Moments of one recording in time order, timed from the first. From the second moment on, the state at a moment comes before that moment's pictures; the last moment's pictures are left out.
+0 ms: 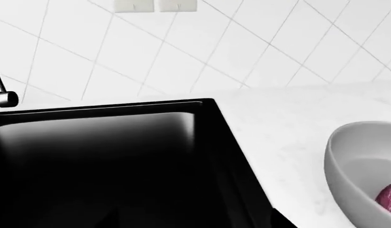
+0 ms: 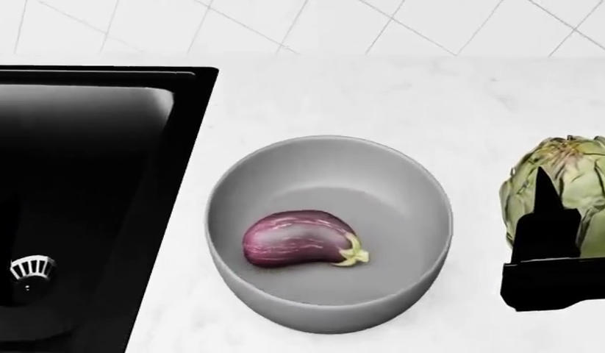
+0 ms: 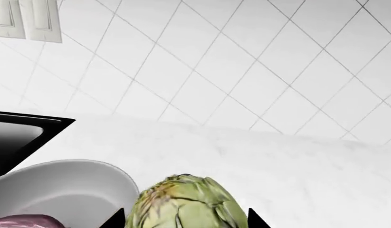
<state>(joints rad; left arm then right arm) -0.57 -0.77 -0.11 0.54 -1.29 -1.11 -0.47 0.53 1.42 -0.18 -0.66 1.64 0.46 0.69</state>
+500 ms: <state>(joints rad) -0.56 -0.78 -0.10 0.54 -1.29 -1.10 -0.47 0.82 1.27 -0.29 -0.60 1.71 0.69 0.71</state>
